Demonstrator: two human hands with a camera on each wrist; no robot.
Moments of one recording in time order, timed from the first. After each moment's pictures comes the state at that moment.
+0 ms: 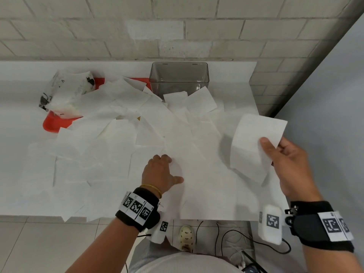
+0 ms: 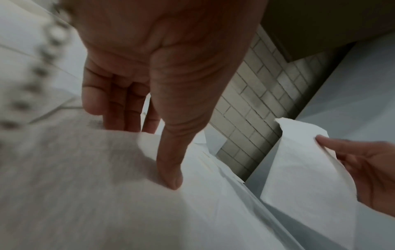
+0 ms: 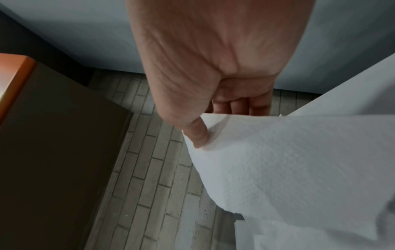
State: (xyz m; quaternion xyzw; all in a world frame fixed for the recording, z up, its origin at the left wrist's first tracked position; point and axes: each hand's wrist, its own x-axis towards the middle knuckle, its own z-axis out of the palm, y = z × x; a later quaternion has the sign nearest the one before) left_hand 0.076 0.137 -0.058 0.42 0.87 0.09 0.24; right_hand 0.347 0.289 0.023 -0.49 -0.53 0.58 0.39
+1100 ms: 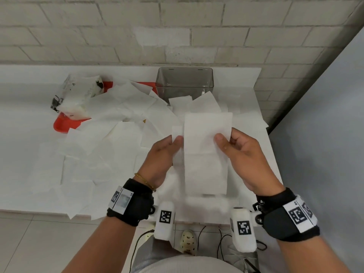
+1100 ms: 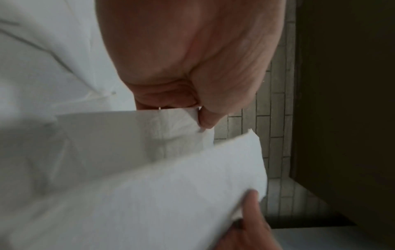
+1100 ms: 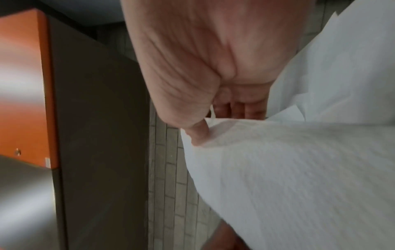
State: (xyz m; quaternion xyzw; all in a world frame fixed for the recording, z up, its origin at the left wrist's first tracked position) left_hand 0.076 0.149 0.014 0.24 0.61 0.59 0.47; right_hand 0.270 0.251 0.057 -0.33 -0.63 0.64 0.29
